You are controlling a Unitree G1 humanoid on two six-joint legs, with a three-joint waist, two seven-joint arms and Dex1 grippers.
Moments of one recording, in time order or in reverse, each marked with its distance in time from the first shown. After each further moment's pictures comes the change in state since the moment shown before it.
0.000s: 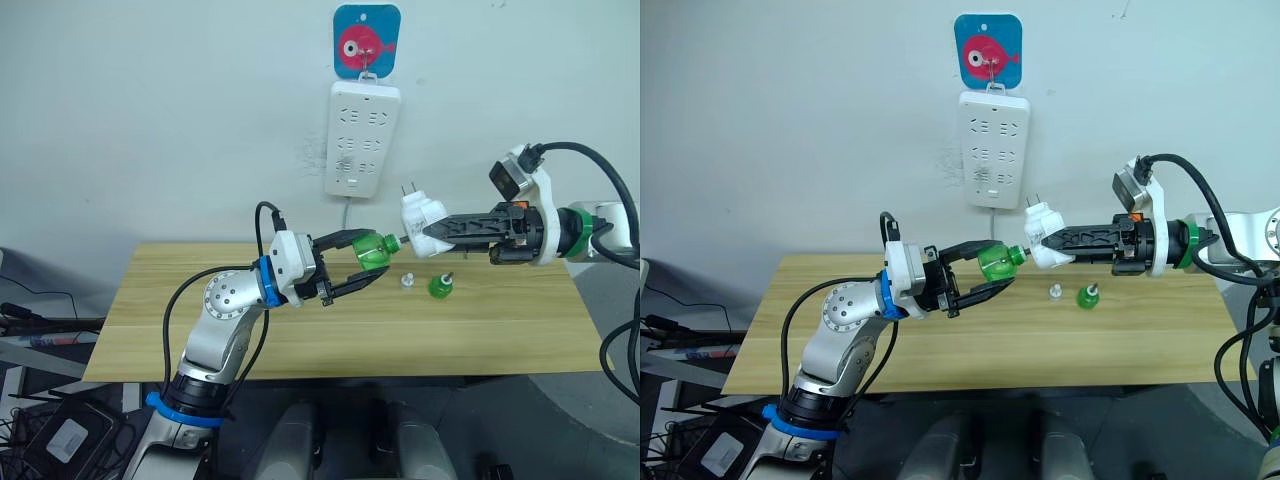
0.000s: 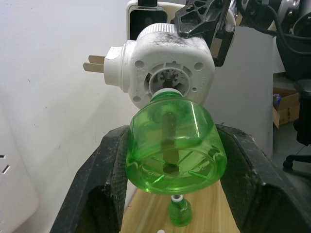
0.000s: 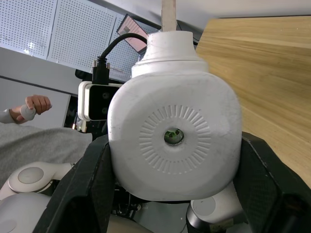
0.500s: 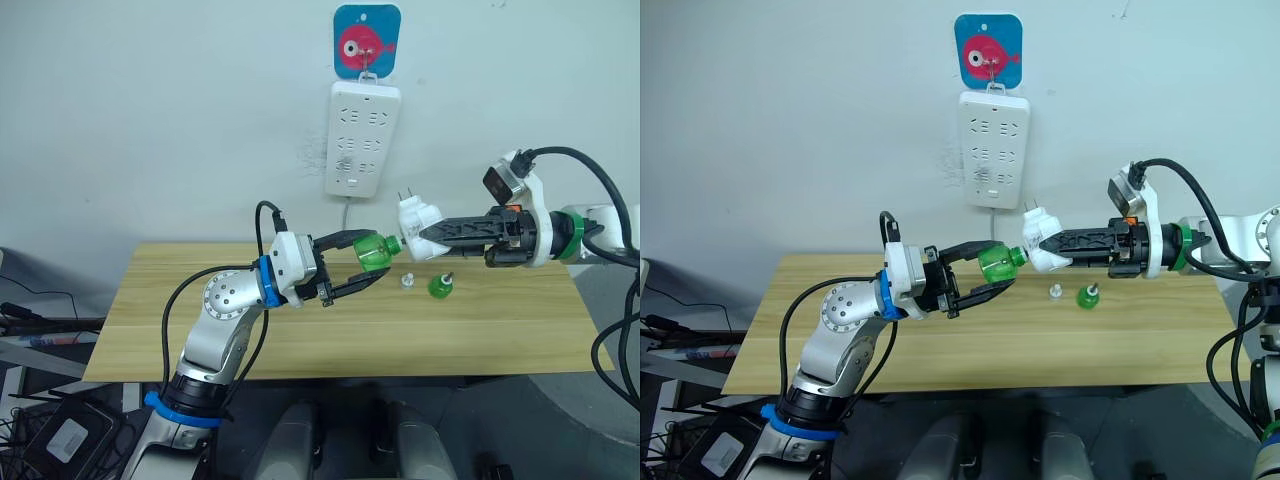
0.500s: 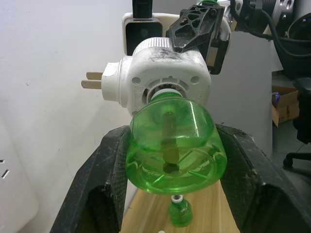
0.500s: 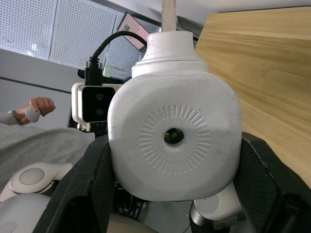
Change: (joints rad) left arm 0.000 0.009 -0.011 -0.011 0.010 0.000 0.002; right arm -0.005 0.033 -0.005 0.031 -0.033 0.024 -0.001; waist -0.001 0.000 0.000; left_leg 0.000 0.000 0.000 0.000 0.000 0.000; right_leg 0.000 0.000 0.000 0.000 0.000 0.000
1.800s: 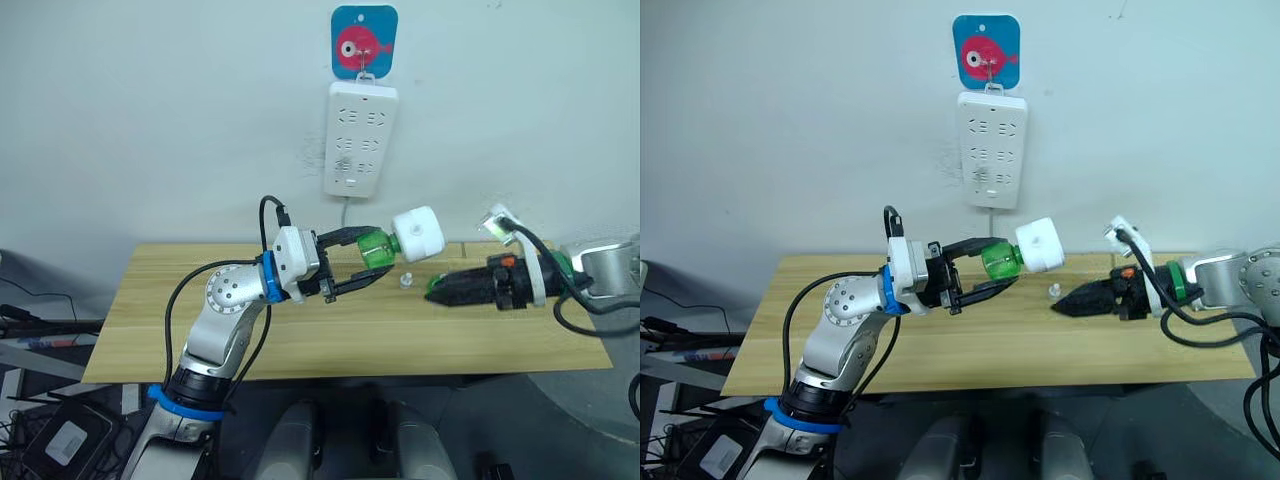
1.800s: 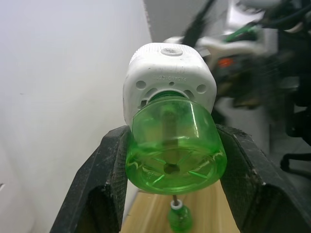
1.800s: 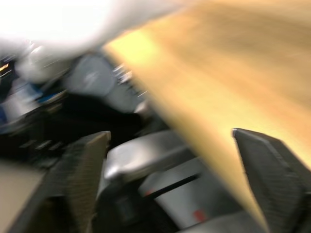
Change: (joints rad) left arm -0.026 0.011 0.000 0.012 -0.021 0.009 -0.022; right arm 0.197 -0.128 0.099 -0.292 -0.707 -0.295 0.482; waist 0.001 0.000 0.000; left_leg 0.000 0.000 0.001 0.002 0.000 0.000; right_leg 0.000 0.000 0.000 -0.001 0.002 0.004
